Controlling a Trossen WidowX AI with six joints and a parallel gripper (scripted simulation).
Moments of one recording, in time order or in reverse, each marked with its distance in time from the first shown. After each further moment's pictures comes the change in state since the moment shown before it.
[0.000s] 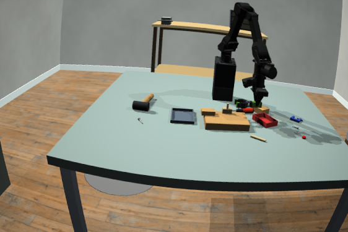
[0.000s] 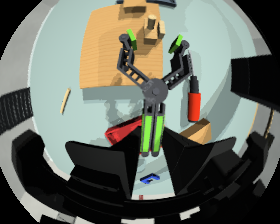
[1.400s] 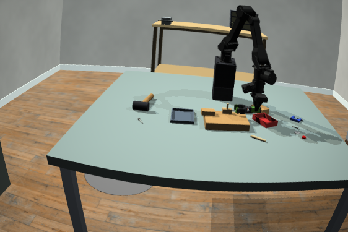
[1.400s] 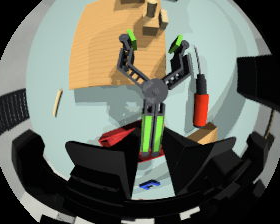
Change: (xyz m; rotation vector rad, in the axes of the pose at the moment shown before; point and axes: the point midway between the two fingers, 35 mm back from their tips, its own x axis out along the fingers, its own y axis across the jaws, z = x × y) arm 0.027 -0.003 -0.001 0.000 0.000 0.000
